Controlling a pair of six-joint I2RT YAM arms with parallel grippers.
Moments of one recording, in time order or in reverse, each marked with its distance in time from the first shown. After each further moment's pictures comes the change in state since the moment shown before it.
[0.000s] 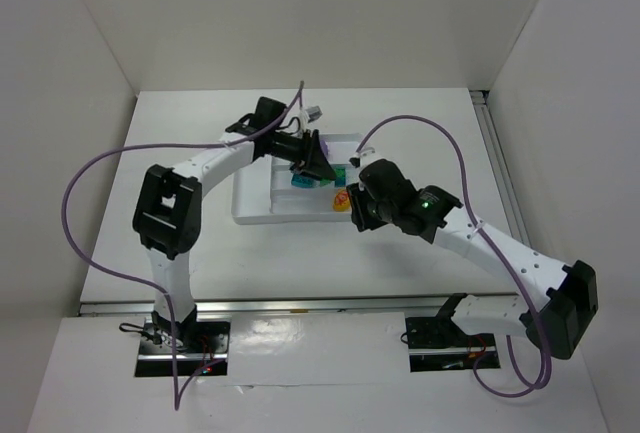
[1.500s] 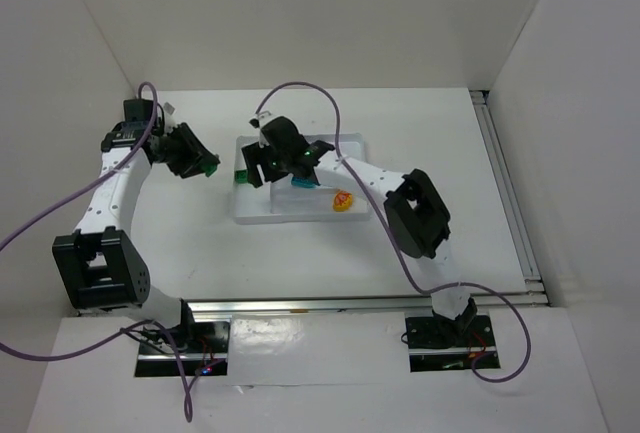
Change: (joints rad) left arm 0.575 -0.472 -0.214 -0.418 -0.660 -0.022; right arm 0.047 1.004 0.803 0.392 -0.220 -0.018
